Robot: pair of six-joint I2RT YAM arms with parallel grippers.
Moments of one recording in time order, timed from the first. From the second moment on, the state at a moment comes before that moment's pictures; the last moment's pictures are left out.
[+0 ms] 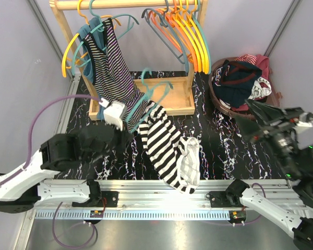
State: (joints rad) left arm -1.24 0.90 1.35 -1.03 -0.50 -0.54; right arm 0.74 0.57 1.32 -0.63 0.38 1.47
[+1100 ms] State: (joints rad) left arm -0.63 1.81 2.47 -1.10 -0.47 -0.17; right arm 0.74 0.38 1.38 -1.05 0.38 1.41
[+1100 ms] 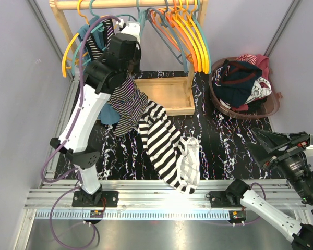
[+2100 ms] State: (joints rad) left arm -1.03 1.08 1.56 -0.92 -0.49 -0.45; right arm 0.74 1.01 0.92 -0.92 0.03 0.80
